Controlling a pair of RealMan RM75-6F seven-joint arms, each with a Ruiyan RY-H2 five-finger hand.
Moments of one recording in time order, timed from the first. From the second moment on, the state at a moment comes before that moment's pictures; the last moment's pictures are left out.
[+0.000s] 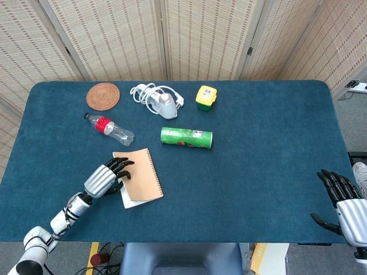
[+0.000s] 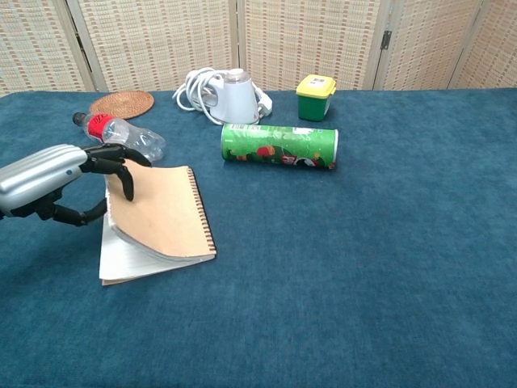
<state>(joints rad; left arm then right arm) -0.57 -1.97 0.15 -0.19 1.72 1.51 -0.78 -0.01 -1.00 -0.01 -1.66 -1.69 1.61 0.07</state>
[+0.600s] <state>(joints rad) -0.61 -1.88 0.15 -0.34 1.75 1.63 -0.83 -0.02 -1.01 -0.02 -1.66 -1.70 1.64 0.08</state>
